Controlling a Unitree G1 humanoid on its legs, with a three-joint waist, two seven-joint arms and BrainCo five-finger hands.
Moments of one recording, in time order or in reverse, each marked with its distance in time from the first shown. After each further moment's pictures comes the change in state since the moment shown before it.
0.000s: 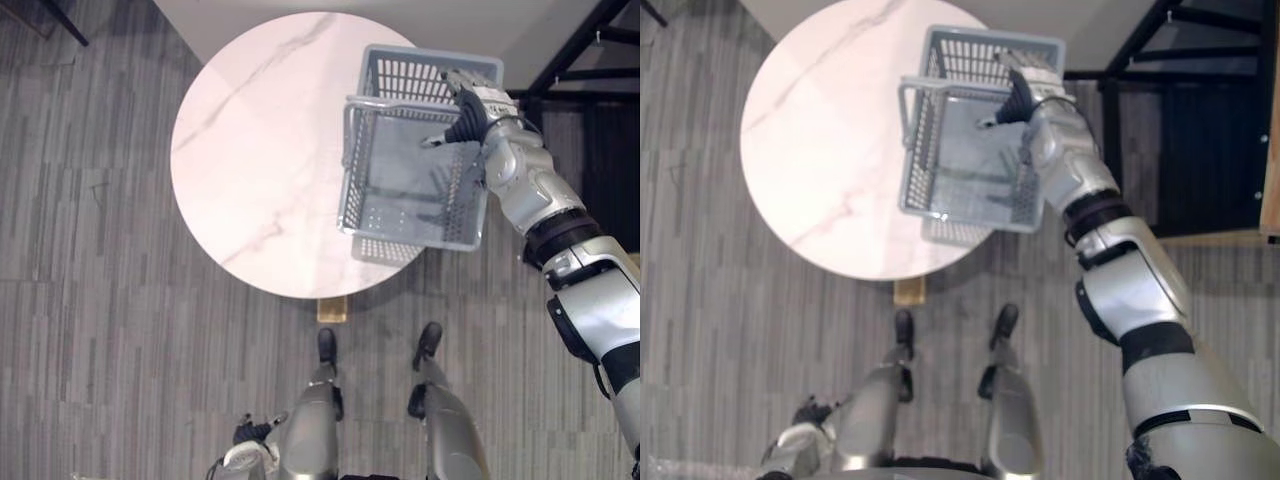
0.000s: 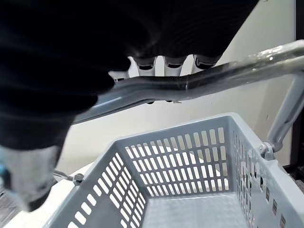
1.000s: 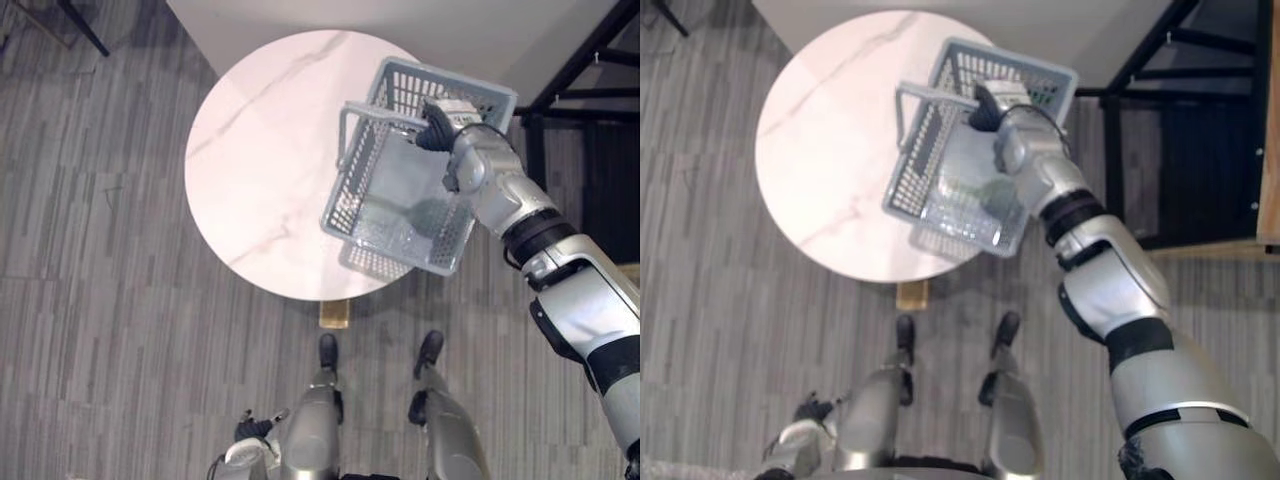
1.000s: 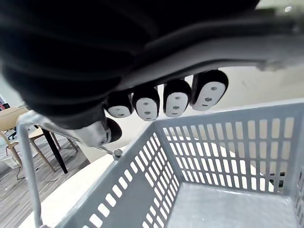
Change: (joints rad) left arm -0.005 -0.004 0.003 -0.009 0.003 0.014 0.000; right arm -0.005 0.080 0.111 -0.004 -0.011 0.020 0.056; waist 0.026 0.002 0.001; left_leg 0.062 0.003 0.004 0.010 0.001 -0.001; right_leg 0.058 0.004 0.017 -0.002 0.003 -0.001
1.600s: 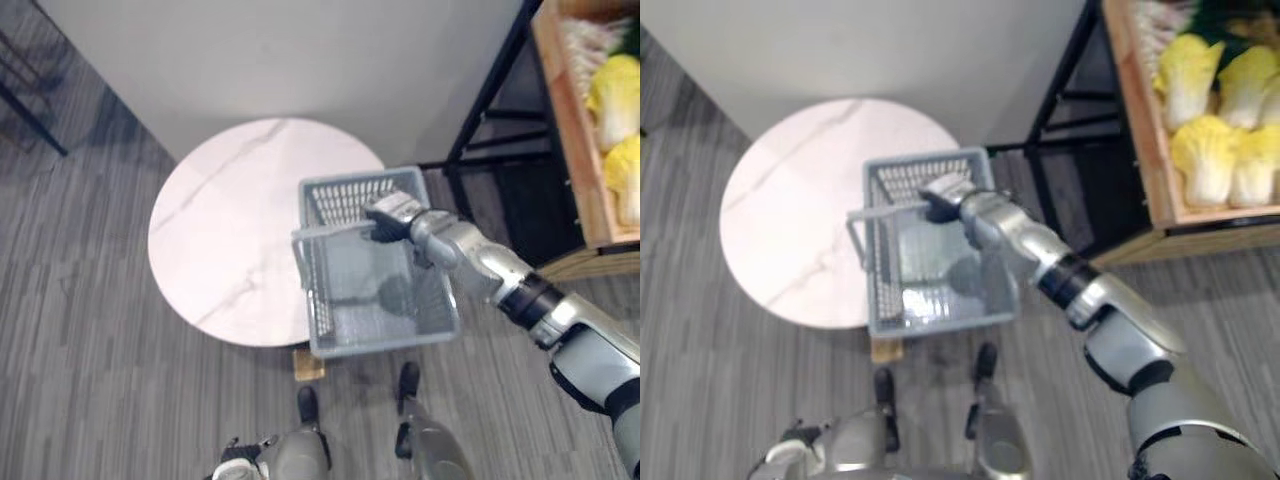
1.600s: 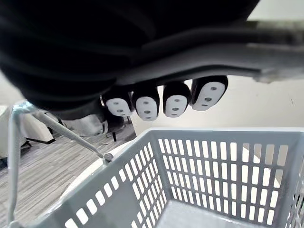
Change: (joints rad) left arm 0.049 0.023 0.109 0.053 0.173 0.075 -0.010; right arm 0.328 -0.157 0.256 -0.587 -0.011 -0.140 0.113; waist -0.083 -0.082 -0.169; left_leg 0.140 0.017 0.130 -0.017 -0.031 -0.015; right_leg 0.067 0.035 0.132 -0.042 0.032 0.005
